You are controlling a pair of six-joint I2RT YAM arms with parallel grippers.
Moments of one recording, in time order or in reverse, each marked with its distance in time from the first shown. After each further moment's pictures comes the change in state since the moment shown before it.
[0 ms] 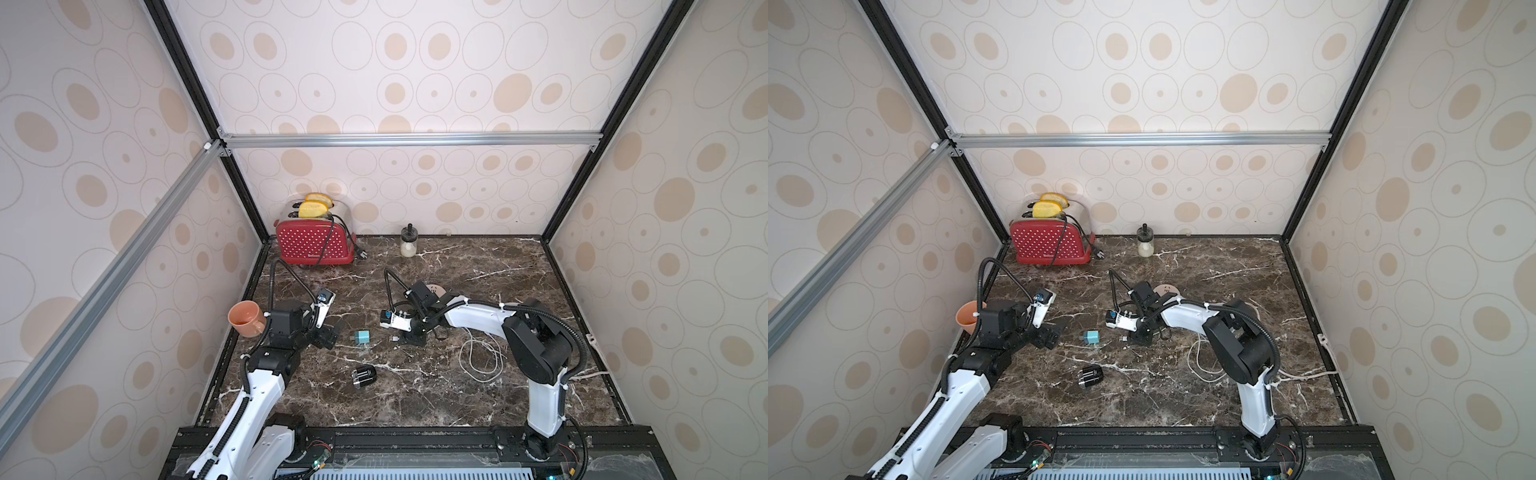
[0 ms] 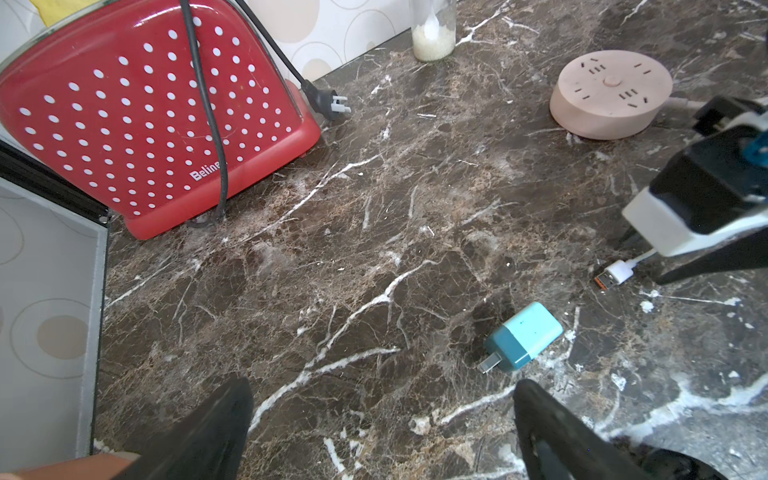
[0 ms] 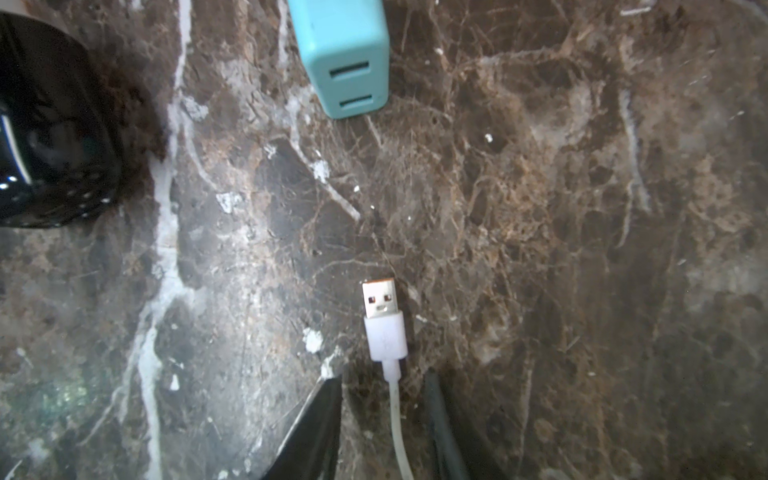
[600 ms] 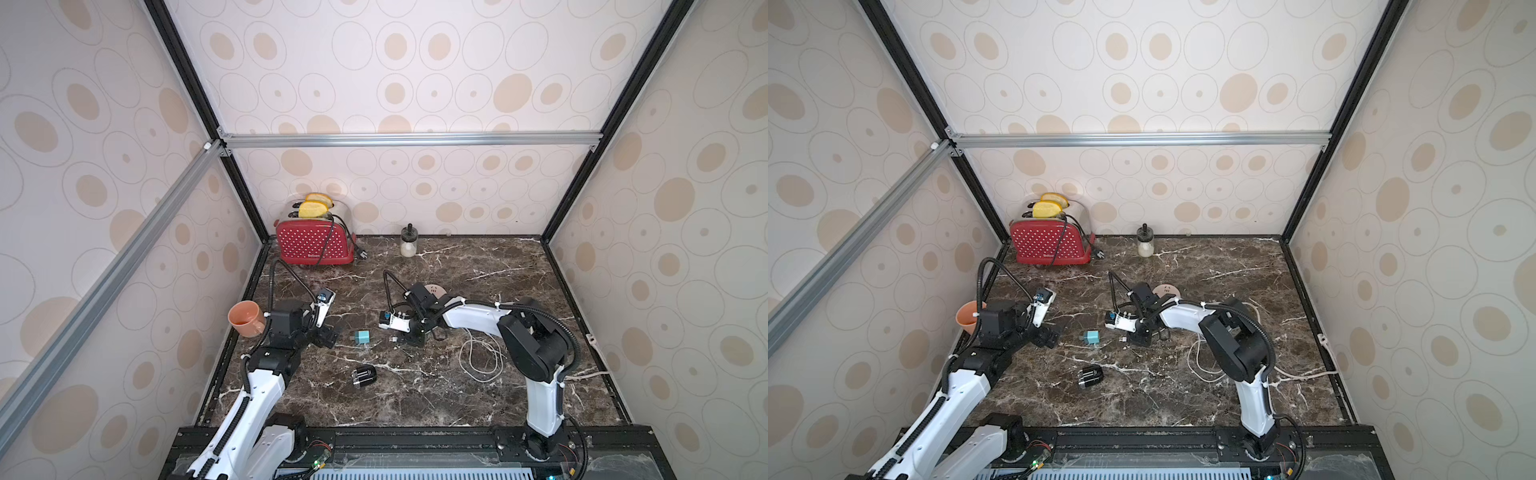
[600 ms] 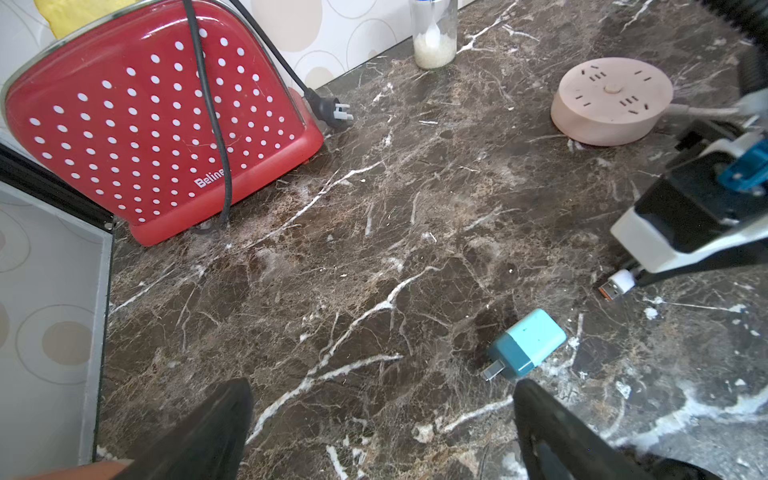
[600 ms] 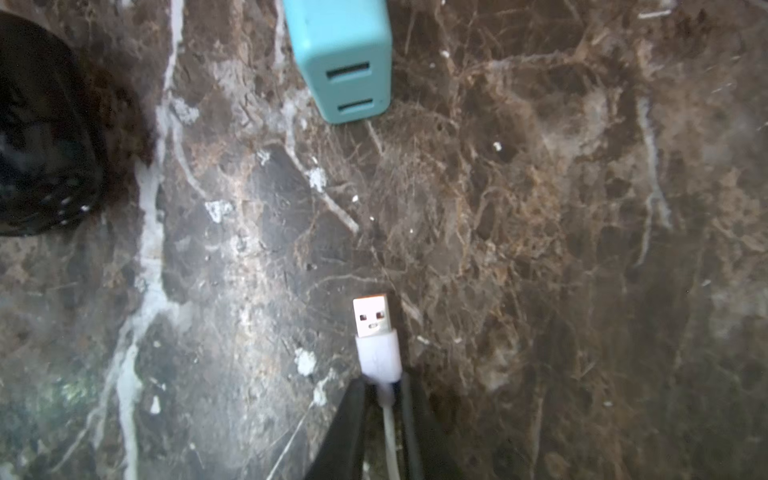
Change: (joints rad) left arm 0.000 0.003 -0.002 0.020 0.004 0.004; right arm 0.000 0.025 -0.010 0.049 -0.019 -0.006
